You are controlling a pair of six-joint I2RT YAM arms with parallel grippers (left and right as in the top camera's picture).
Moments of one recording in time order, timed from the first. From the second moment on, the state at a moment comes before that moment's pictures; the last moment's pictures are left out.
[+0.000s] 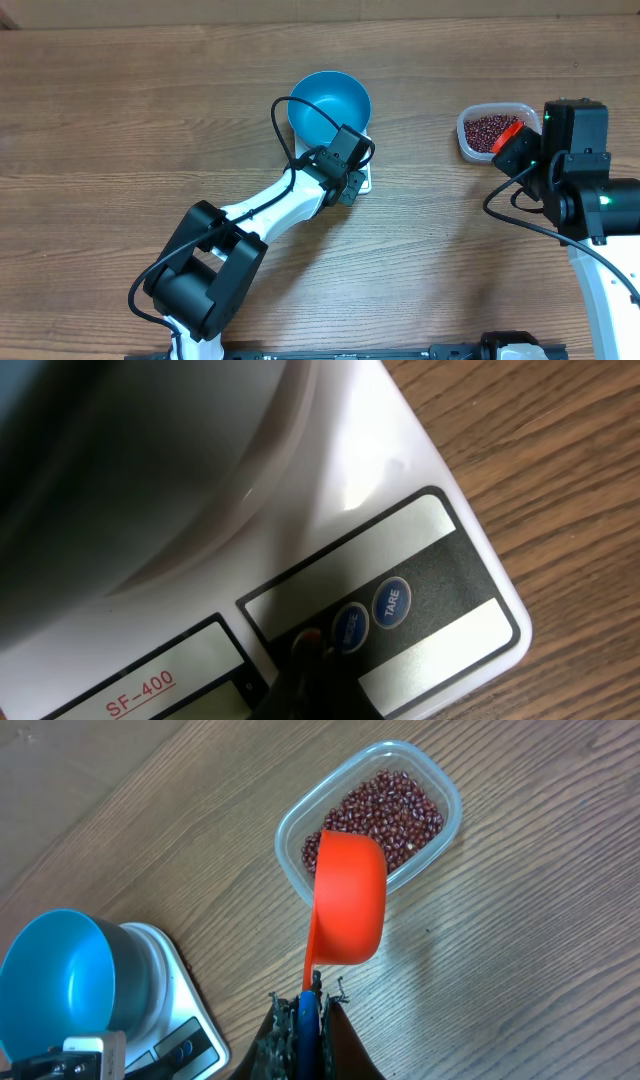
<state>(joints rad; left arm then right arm) -0.65 1.93 1.18 -0.34 -0.12 -0.13 0.02 1.17 1.24 -0.98 0.11 0.64</state>
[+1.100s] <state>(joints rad) -0.65 1.93 1.18 -0.32 -0.15 -0.10 0.02 1.17 1.24 -0.97 0.11 0.64</state>
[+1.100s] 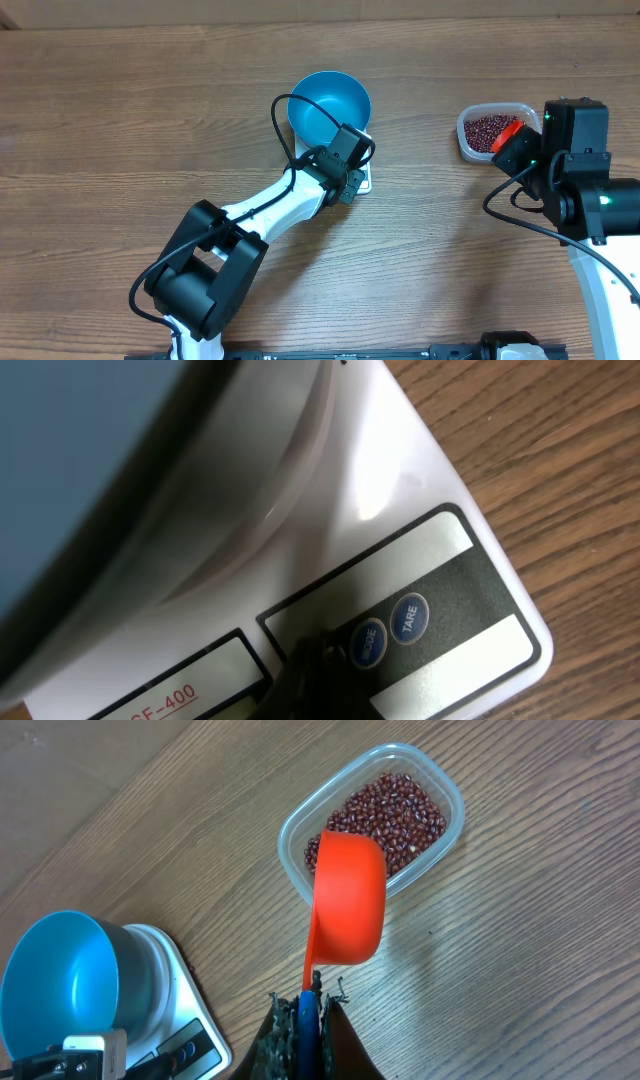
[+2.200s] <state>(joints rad) -0.65 1.94 1.18 -0.31 -0.15 -0.09 0.02 1.17 1.24 -0.97 0.10 0.65</state>
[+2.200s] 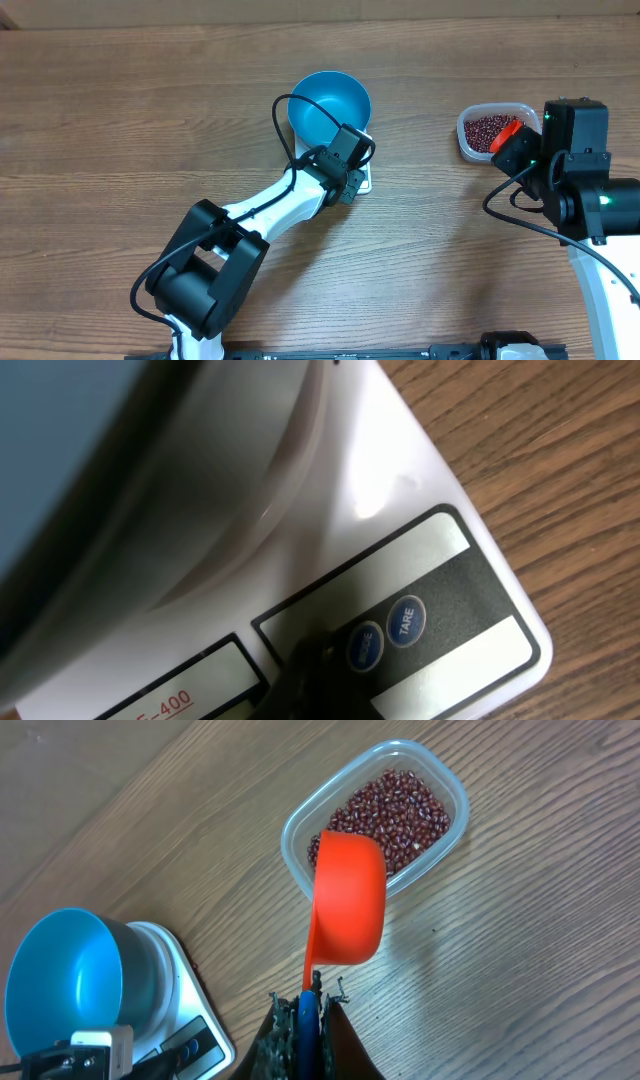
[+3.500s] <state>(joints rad) -0.72 1.41 1.18 -0.65 -0.16 -0.08 0.02 1.17 1.24 -0.97 0.09 0.65</state>
